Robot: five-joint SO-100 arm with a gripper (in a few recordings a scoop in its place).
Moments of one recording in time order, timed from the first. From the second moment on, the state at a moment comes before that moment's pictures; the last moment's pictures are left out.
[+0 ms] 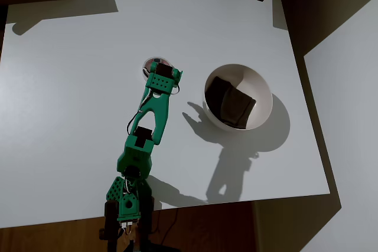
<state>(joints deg) 20.6 80.2 70.0 83.3 -0.4</state>
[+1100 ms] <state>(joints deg) 22.6 50.9 36.6 93.8 -1.1</state>
